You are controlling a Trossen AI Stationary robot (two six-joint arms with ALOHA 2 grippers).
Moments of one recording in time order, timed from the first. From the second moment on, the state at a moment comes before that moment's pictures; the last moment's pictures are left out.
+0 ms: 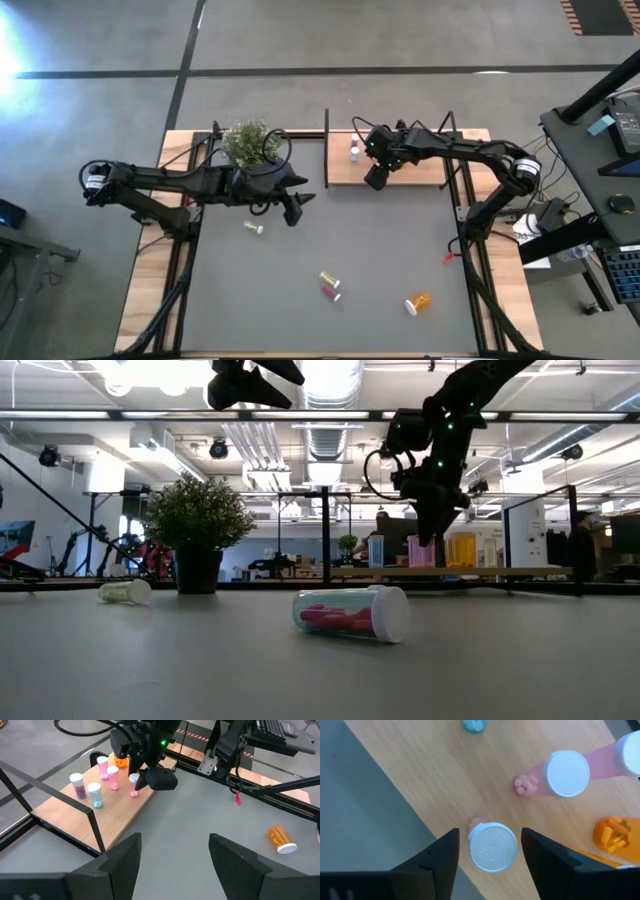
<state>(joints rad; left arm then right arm) -0.03 1.27 1.16 -0.36 -0.33 -0.38 -0.51 1.61 1.15 -0.77 0.11 0.09</state>
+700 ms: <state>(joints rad) 0.00 1.23 1.15 -0.80 -0.23 -0.34 -0.44 1.44 1.40 -0.96 0.10 0.20</state>
